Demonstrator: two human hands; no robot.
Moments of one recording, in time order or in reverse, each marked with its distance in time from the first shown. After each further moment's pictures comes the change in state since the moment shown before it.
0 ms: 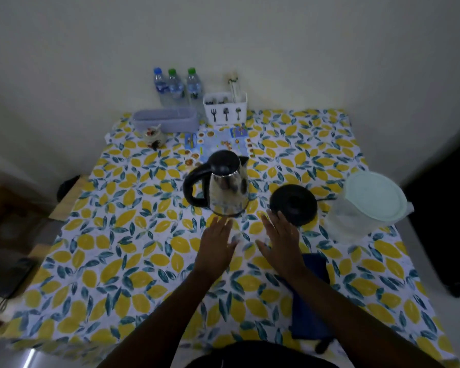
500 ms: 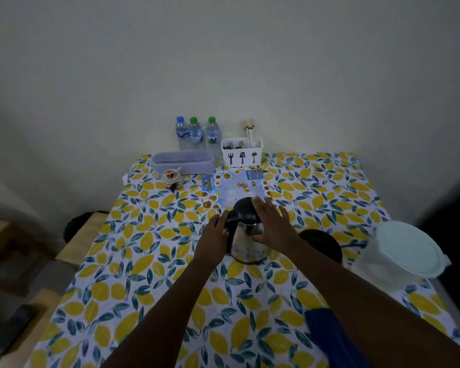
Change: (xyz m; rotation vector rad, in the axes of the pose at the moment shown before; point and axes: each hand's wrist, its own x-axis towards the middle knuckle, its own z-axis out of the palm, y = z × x) left_hand 0.108 -0.061 -0.105 -0.164 0.050 -0.066; right_hand 0.181 -0.058 -0.042 -0.111 -0.159 -0.154
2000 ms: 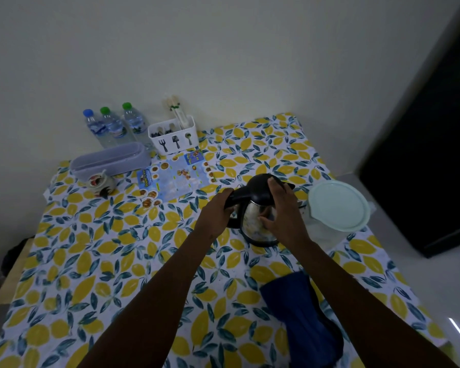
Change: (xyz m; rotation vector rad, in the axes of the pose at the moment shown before) left_hand 0.084 0.123 0.096 -0.114 -0.247 0.183; right_hand -0.109 0.116 -0.019 0.479 0.405 0.406
